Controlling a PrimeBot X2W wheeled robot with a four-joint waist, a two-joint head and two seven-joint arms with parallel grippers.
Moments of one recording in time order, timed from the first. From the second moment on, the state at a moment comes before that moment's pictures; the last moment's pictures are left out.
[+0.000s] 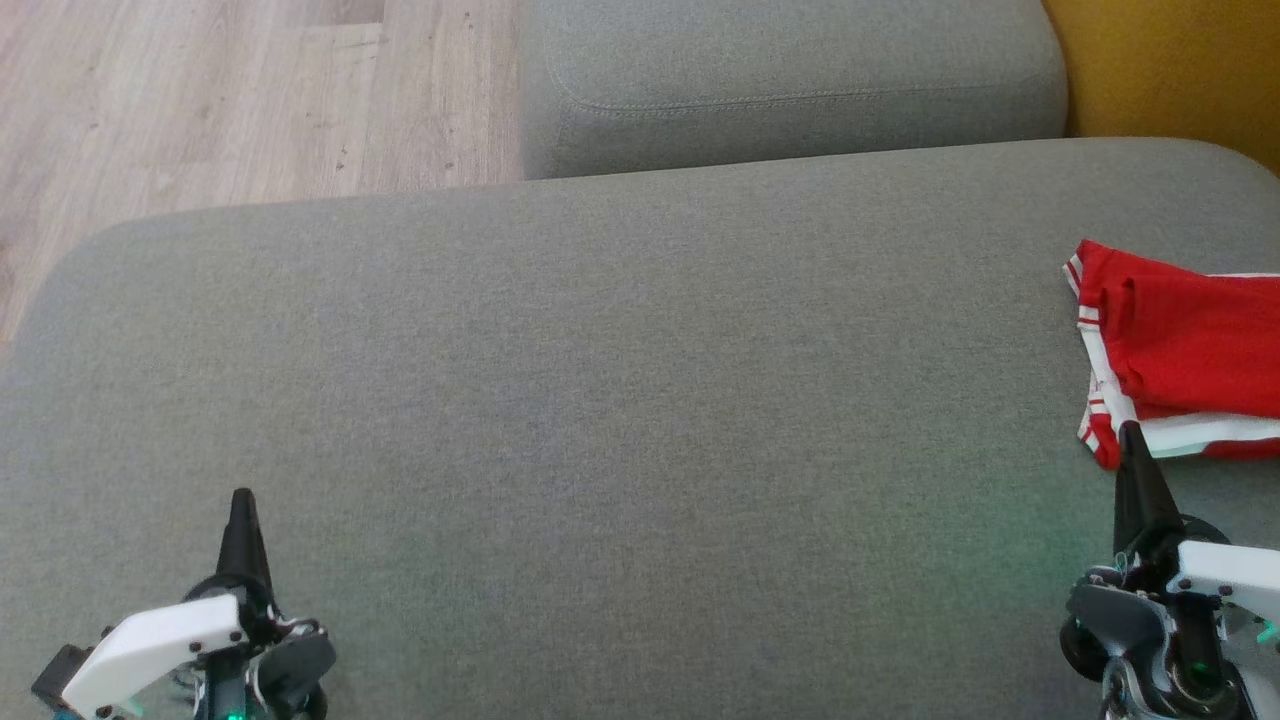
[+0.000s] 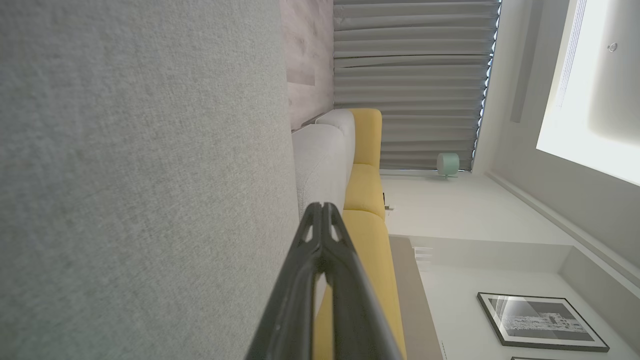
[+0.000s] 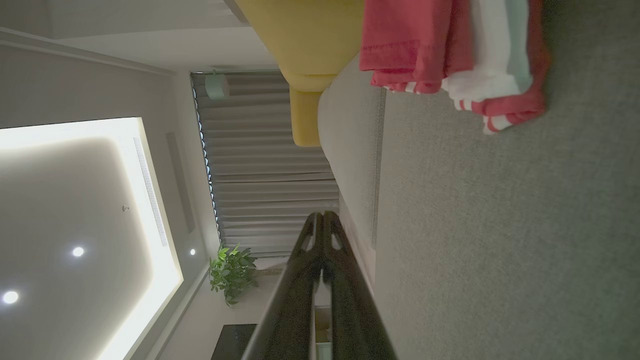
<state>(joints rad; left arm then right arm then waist) -0.06 0.05 0.08 0.27 -1.62 -0.12 0.11 -0.05 -0.05 -0.13 0.28 1.61 0.13 0.11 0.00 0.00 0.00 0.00</state>
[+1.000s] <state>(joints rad) -0.06 0.05 0.08 0.27 -1.62 -0.12 0.11 -0.05 -0.05 -0.13 0.28 1.61 0.13 0.11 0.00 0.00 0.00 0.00</state>
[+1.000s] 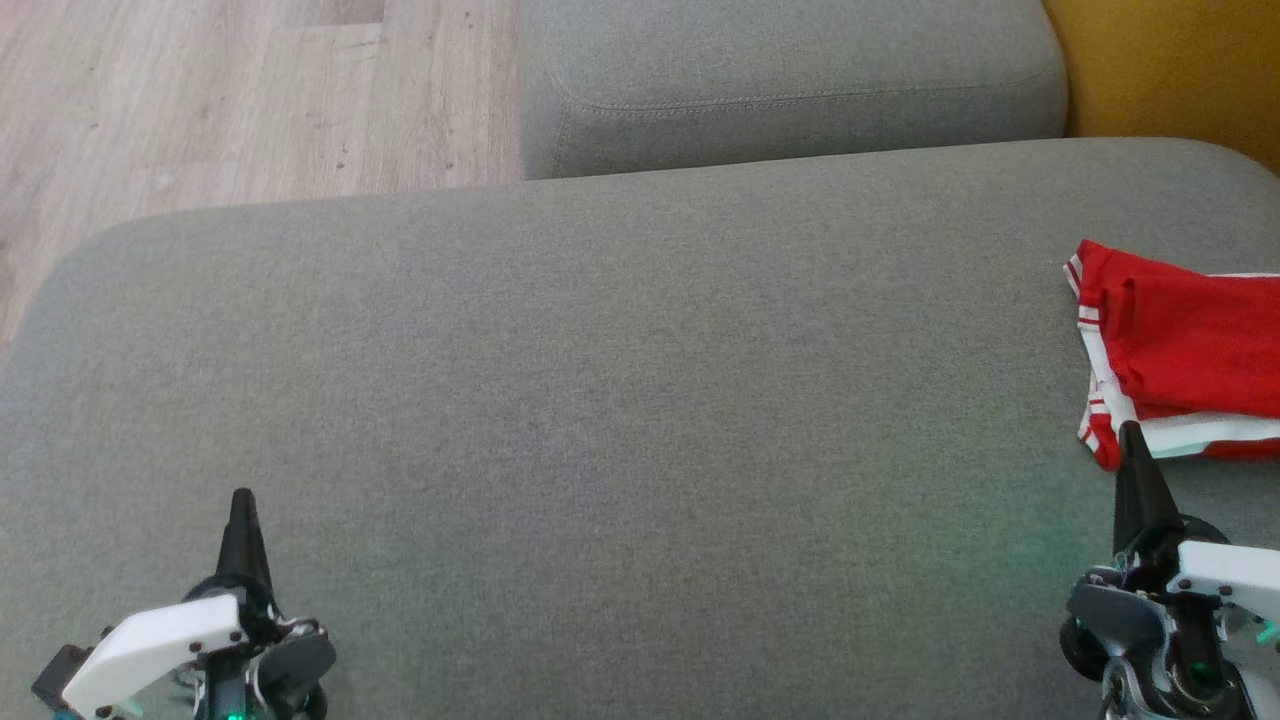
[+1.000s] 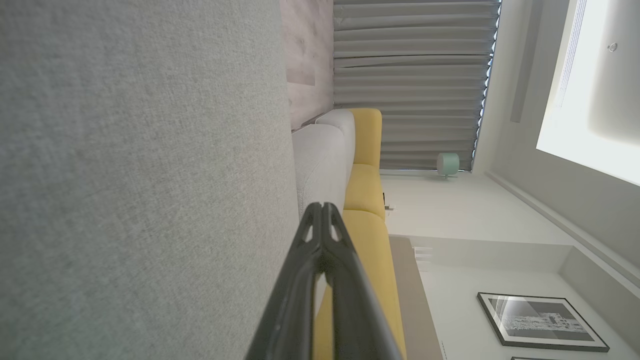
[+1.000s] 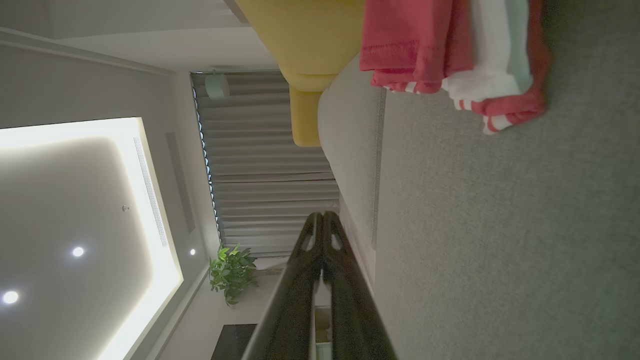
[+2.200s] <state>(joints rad) -0.06 0.05 0.08 0.27 -1.62 -0.12 0.11 -0.05 -0.04 -0.13 0.28 1.61 0.13 0.11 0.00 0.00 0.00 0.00</state>
